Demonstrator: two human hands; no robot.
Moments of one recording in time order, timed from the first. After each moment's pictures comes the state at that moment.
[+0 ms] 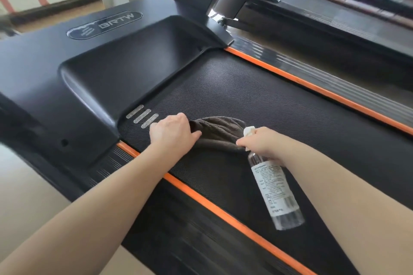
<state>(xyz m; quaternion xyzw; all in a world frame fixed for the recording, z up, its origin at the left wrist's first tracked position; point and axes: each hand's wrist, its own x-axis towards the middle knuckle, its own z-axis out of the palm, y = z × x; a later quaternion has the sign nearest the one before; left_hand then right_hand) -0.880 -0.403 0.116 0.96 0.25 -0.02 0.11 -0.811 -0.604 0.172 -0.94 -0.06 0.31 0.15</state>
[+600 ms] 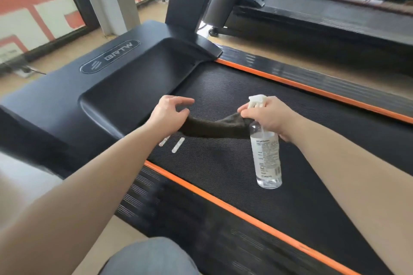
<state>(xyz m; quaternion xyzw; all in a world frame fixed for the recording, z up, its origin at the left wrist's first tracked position) -0.882 -0.379 0.208 0.89 0.18 0.07 0.40 -0.814 -0.630 0.255 -0.87 -0.08 0.21 0.45</state>
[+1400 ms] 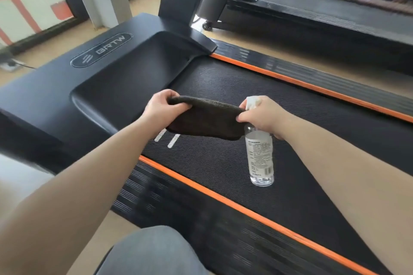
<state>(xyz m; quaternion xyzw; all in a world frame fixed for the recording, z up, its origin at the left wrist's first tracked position) -0.880 -0.374 0.204 0.85 0.21 0.09 0.48 -0.816 -0.626 0.247 -0.91 -0.12 0.19 0.34</state>
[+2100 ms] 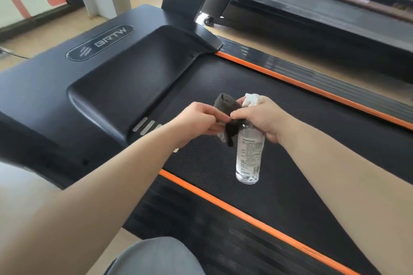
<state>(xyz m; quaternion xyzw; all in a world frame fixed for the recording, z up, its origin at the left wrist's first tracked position) -0.871 -0.410 0.210 0.74 0.11 -0.12 0.66 -0.801 -0.586 0.229 -0.80 -0.05 0.26 0.54</state>
